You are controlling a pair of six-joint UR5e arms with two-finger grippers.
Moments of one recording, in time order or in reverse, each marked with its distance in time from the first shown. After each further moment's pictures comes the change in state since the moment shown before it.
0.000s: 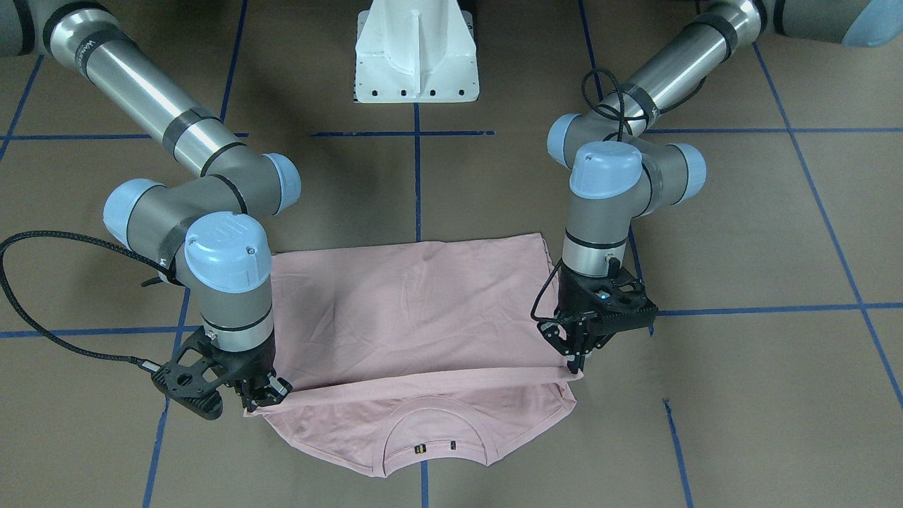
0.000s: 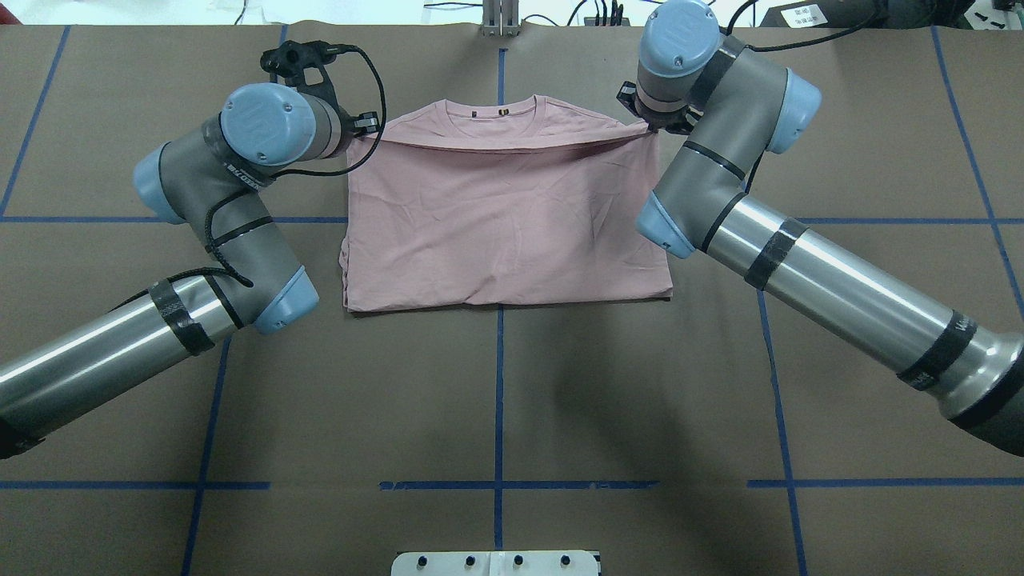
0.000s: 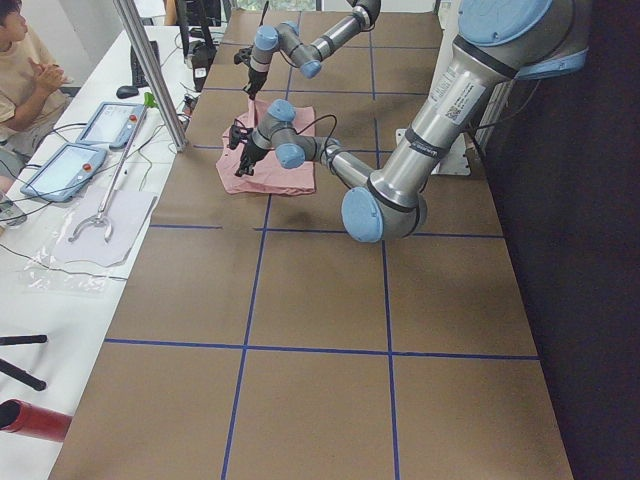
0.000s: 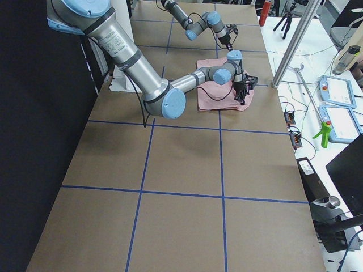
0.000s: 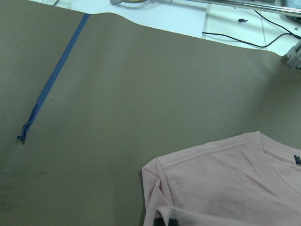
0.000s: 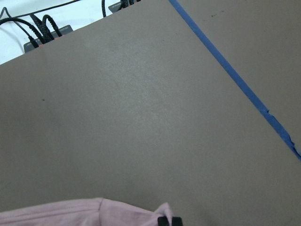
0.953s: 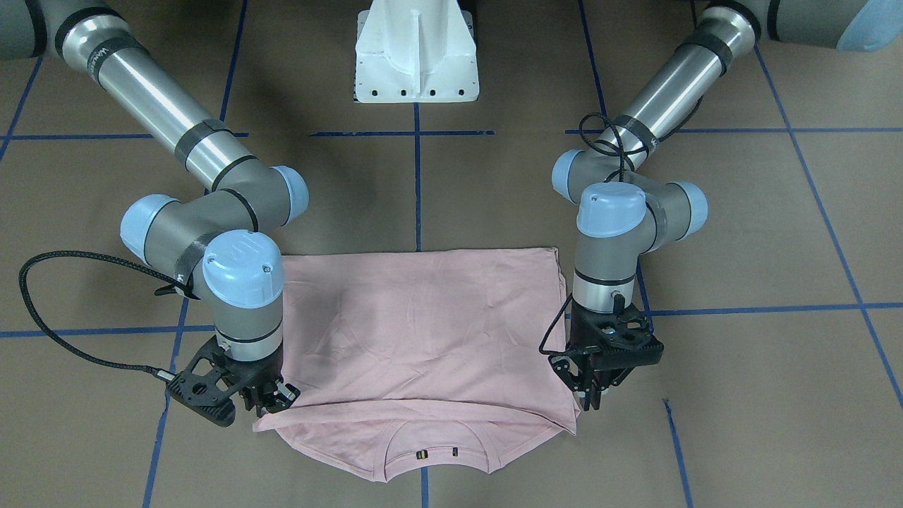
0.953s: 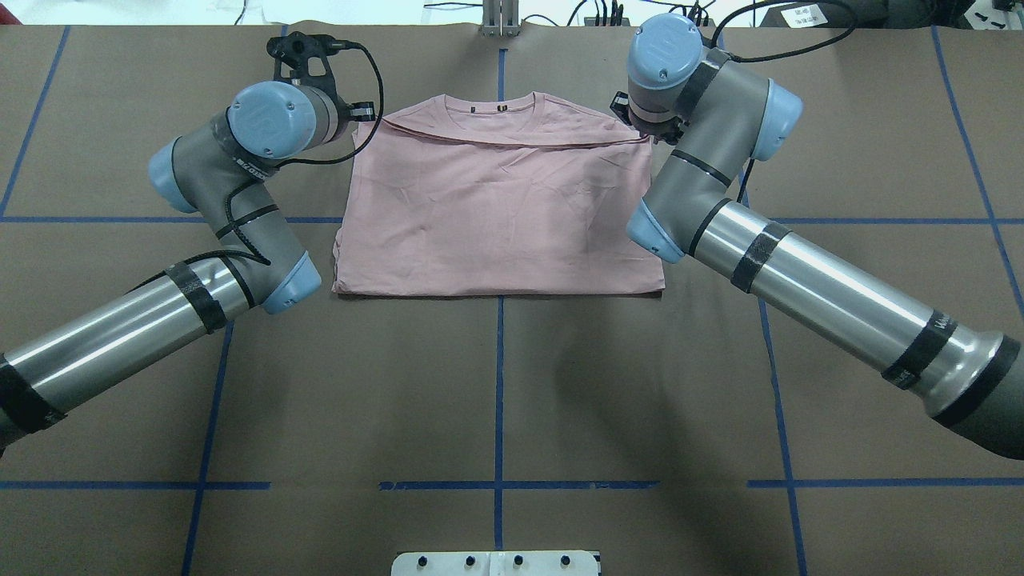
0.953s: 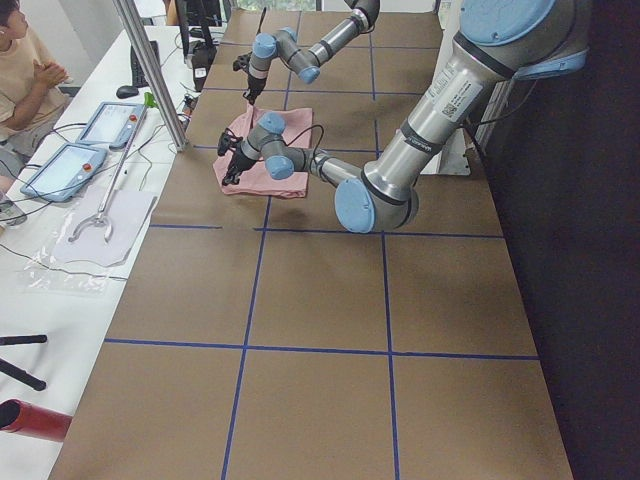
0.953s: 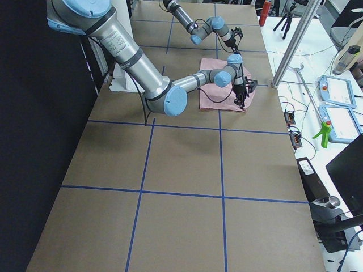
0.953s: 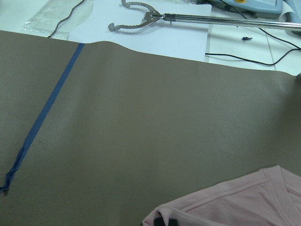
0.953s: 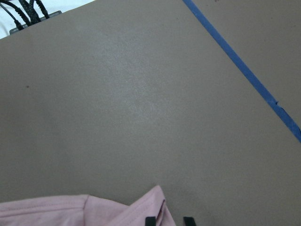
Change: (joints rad) left arm -0.022 -0.043 0.169 -0.162 0.038 0.144; right arm -0.019 0.019 -0.063 0.019 -0.011 -0.003
